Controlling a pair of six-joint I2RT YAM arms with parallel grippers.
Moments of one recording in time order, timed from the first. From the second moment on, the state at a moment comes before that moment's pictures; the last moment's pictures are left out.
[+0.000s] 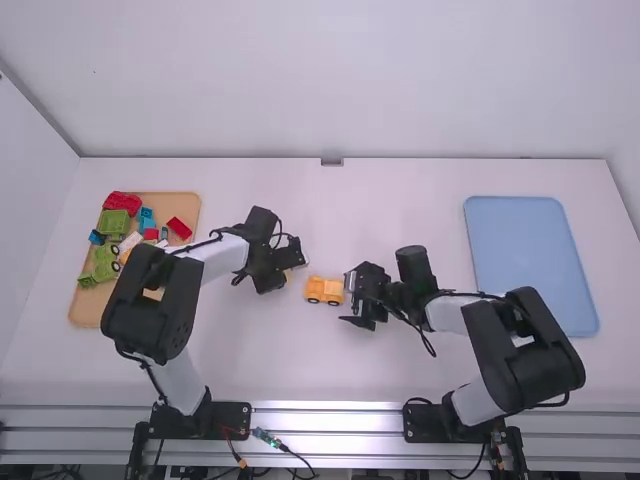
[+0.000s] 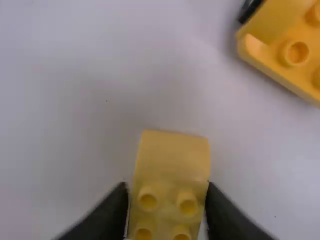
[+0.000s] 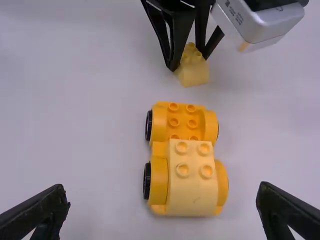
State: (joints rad) left arm -0.26 1.83 0.97 -0.49 0.16 0.80; right arm 0.34 1.64 0.46 0.30 -0.82 -0.92
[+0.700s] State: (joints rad) left arm -0.26 1.82 0.97 -0.43 -0.03 -0.36; right arm 0.34 1.64 0.46 0.36 -0.82 -0.86
